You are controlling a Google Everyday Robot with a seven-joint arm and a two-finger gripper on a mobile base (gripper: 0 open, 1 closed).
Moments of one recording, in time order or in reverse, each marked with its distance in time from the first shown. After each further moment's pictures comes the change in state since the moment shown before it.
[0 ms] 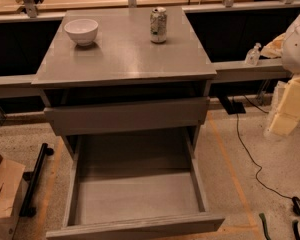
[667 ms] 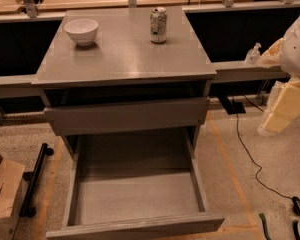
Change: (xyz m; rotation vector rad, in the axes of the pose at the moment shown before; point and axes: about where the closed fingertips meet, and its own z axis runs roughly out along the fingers) arm 0.000 0.000 0.005 0.000 -0.011 -0.003
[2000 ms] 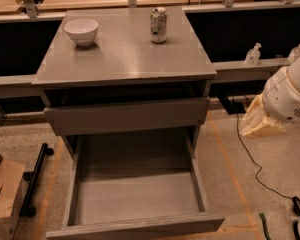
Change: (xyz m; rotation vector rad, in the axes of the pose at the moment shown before) arm 0.025 0.020 0.092 -0.115 -0.093 -0.097
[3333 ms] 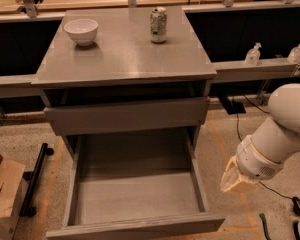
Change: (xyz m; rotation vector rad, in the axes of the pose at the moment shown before) arm 0.040 0.074 0.151 -0.300 -0.048 0.033
